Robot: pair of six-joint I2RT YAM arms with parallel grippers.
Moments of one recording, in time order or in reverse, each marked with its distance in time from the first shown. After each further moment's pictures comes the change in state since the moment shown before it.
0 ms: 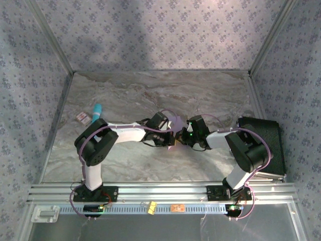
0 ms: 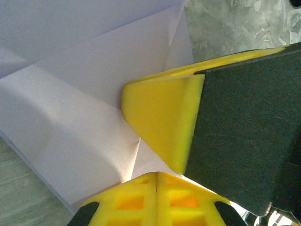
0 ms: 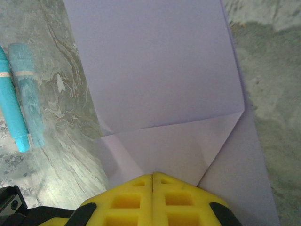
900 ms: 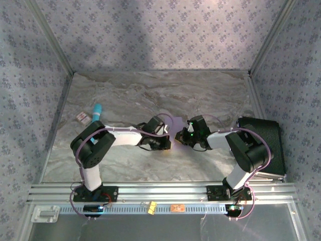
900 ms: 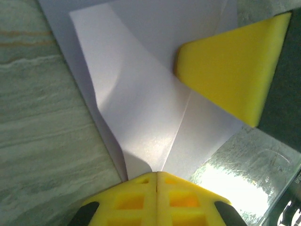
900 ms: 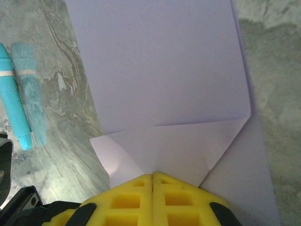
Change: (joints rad) left arm 0.000 -0.055 -0.123 0.049 -0.037 0.011; right arm -0.017 -0.002 -0.012 0.010 -0.020 -0.004
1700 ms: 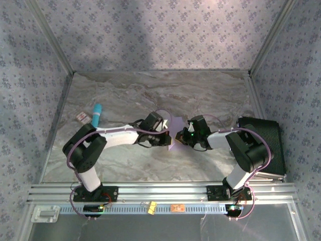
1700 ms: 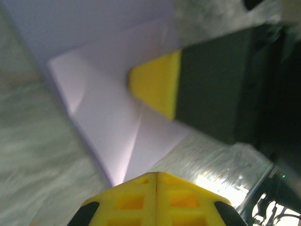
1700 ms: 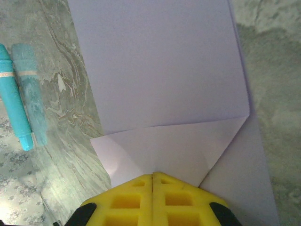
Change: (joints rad) left arm 0.013 -0.076 0.045 -0.031 0.006 0.021; right arm -0.007 0.000 -0.001 0.000 -0.008 0.000
